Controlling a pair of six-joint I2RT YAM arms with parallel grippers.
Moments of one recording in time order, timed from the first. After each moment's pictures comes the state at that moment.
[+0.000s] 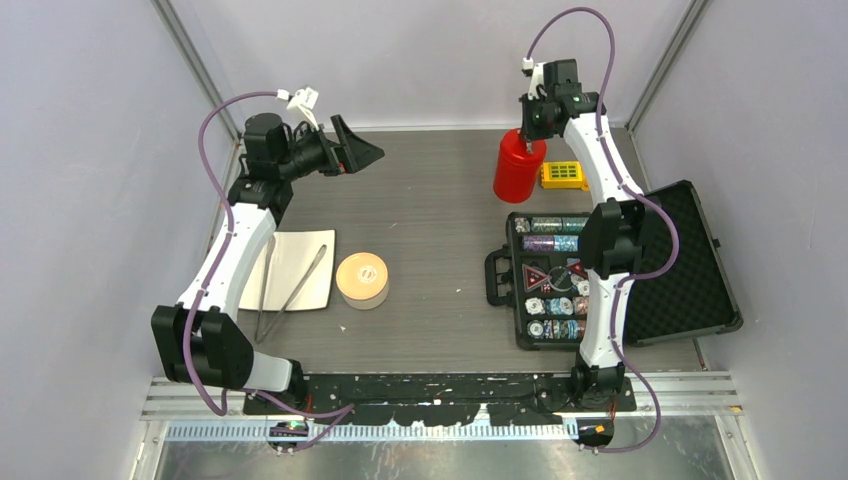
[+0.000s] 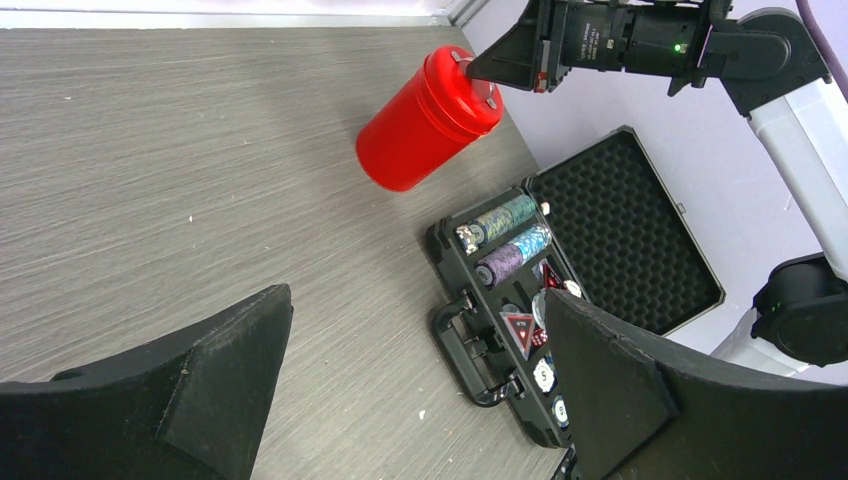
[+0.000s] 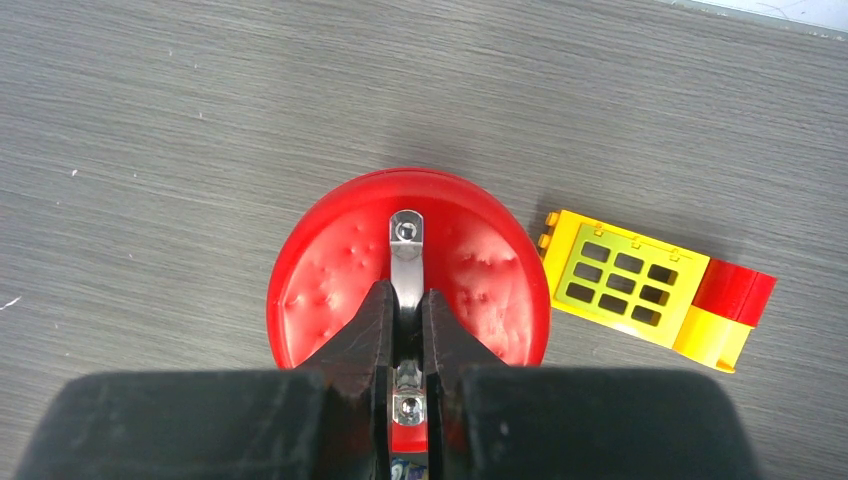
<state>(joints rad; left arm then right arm) -0.12 1.39 1.29 -0.11 0.68 -0.50 0.14 2.16 2.21 -0.82 -0.09 -0.05</state>
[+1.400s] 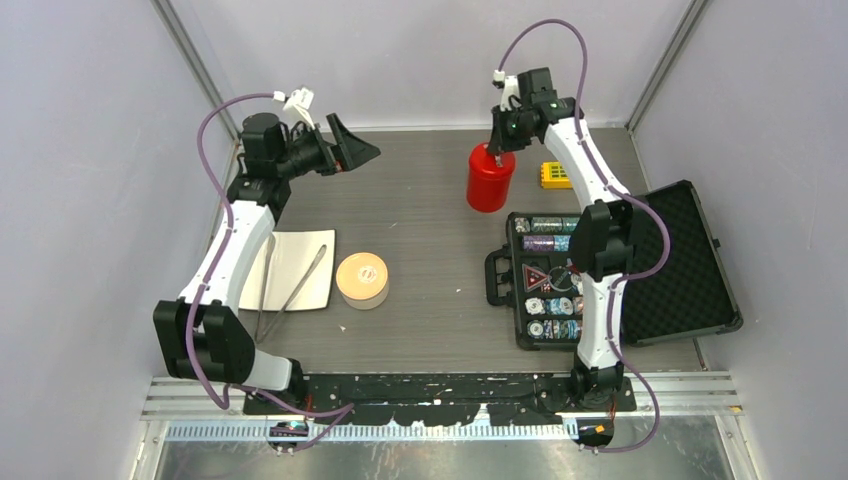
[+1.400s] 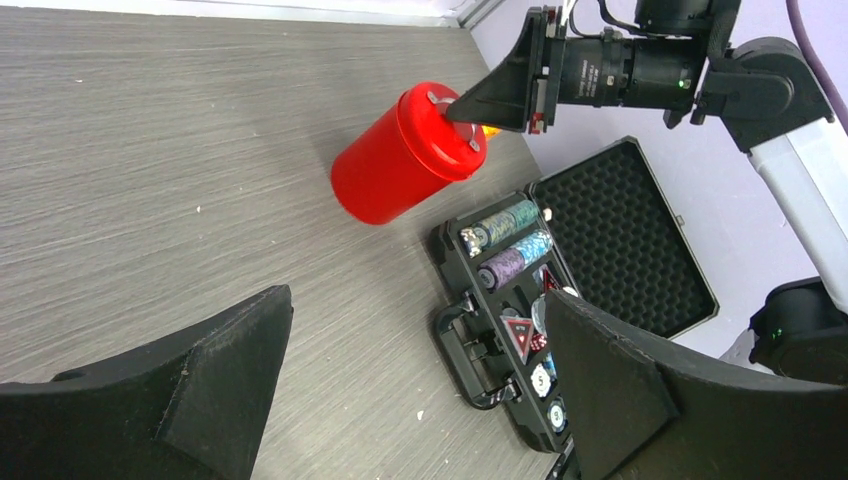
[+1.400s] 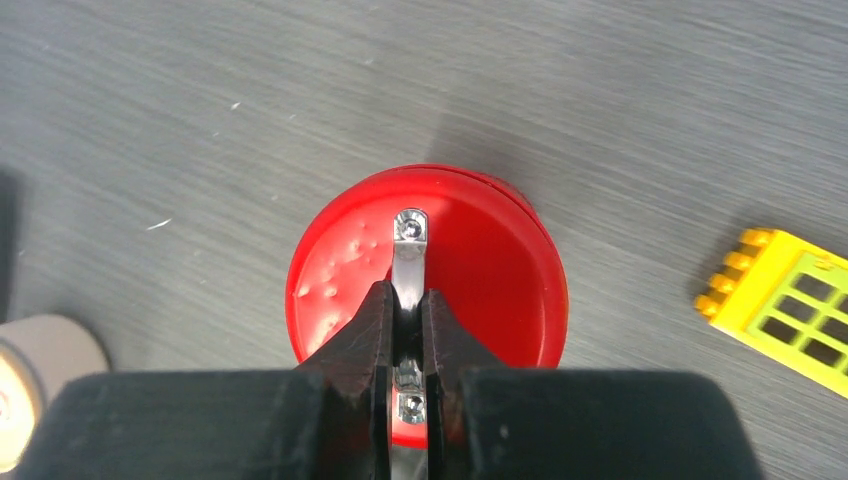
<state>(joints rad) -0.10 1.41 1.29 -0.11 0.69 -0.53 0.21 2.16 2.17 -0.83 -0.25 0.01</state>
